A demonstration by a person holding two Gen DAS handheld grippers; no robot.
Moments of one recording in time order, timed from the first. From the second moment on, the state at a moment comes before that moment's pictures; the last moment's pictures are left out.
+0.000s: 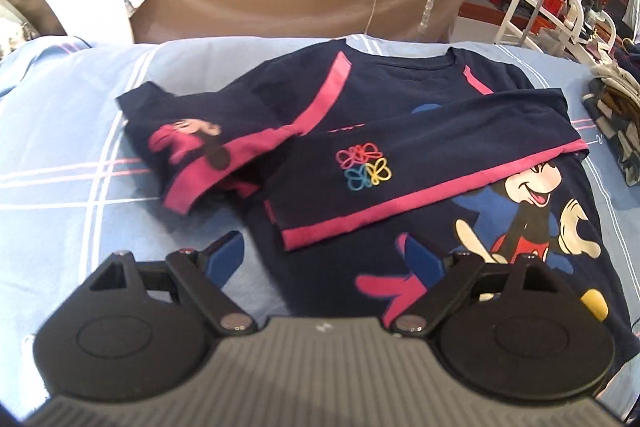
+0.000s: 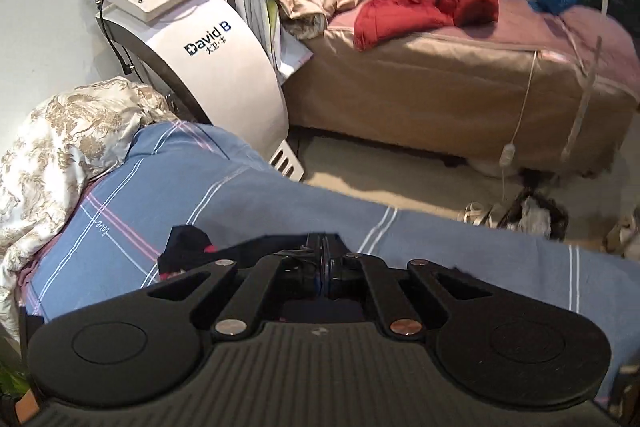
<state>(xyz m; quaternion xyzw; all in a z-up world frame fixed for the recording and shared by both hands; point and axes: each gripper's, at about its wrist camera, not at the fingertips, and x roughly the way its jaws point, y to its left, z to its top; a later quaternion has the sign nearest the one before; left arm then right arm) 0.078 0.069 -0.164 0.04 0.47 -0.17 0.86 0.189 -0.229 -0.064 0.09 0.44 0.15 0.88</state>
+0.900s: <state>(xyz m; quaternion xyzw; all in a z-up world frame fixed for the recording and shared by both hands) 0.046 0.122 -0.180 0.02 0.52 -0.10 0.85 0.292 -0.056 -0.263 0.09 0.54 0.29 0.78</state>
